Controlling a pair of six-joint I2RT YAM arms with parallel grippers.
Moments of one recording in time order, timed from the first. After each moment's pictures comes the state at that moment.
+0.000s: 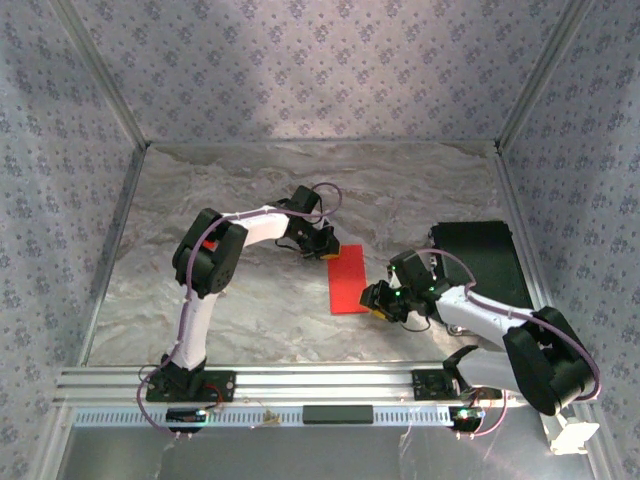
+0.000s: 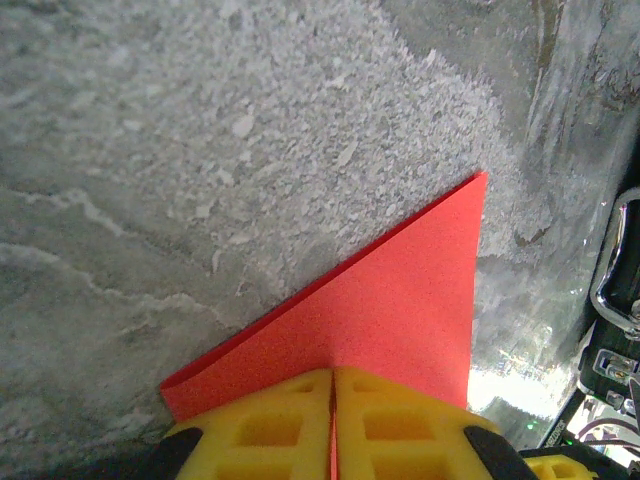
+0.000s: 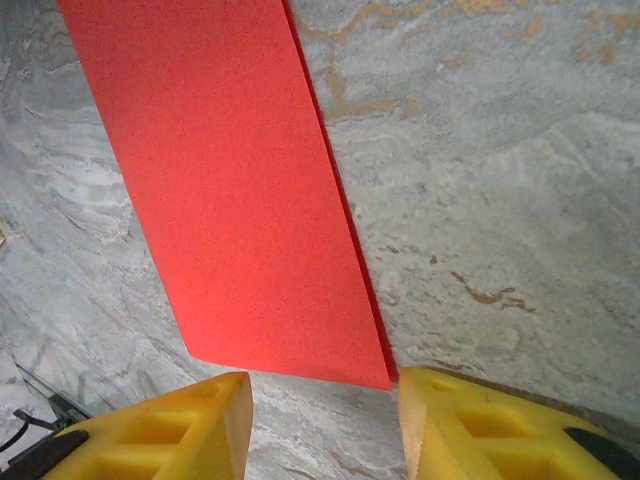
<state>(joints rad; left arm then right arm) -0.60 2.16 1.43 -0.40 0.64 -0.61 0.55 1.22 0.42 -0.22 -0.42 0.97</state>
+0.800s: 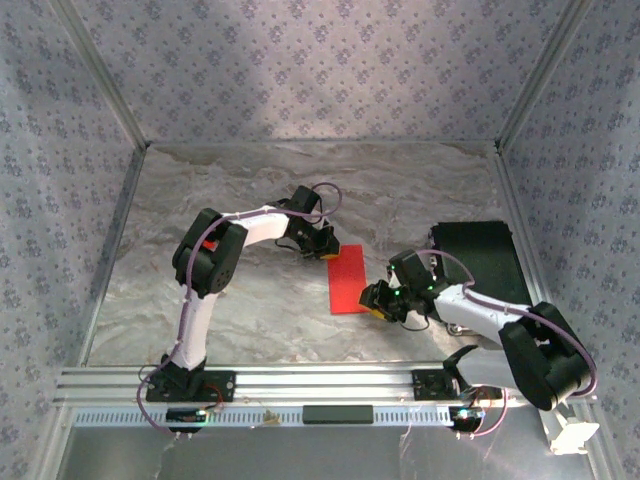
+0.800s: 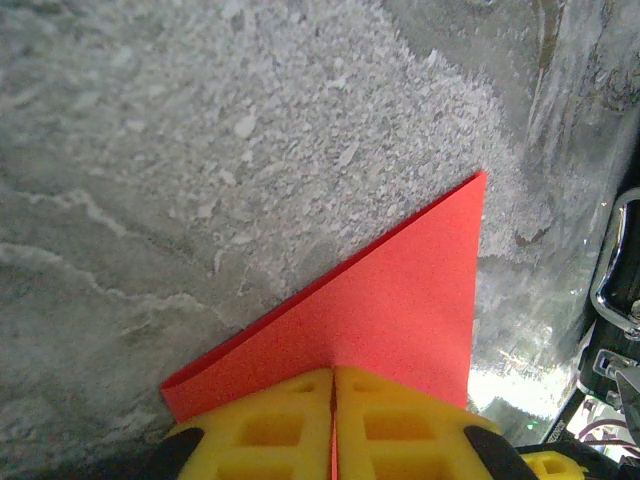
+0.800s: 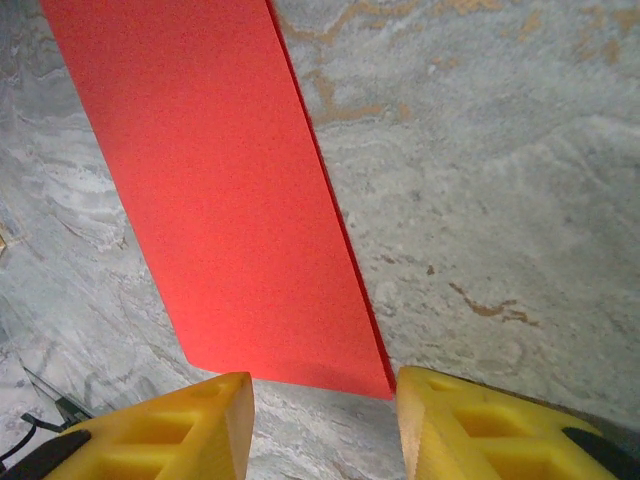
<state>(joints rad) -0.60 2.16 1.43 -0.40 0.64 -0.61 0.54 1.25 0.42 -0.20 -0.43 0.98</state>
